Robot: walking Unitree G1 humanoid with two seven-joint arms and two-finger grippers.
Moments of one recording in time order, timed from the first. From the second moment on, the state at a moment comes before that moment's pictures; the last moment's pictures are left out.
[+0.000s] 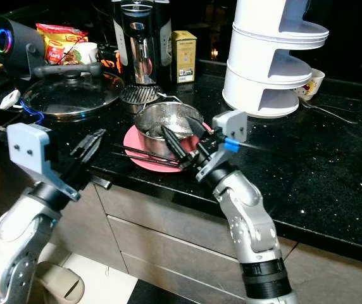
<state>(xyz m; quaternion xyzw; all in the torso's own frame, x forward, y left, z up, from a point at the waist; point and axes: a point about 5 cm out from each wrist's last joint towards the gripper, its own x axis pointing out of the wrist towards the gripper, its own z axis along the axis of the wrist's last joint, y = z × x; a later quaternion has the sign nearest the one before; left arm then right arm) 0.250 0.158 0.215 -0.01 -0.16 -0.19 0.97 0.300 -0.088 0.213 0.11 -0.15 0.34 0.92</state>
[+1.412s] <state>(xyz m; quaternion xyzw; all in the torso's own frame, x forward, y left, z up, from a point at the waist) 0.243 0.141 0.199 -0.03 -0.11 -0.25 0.96 0.312 -0.072 0.200 0.05 -0.15 0.32 0.93</state>
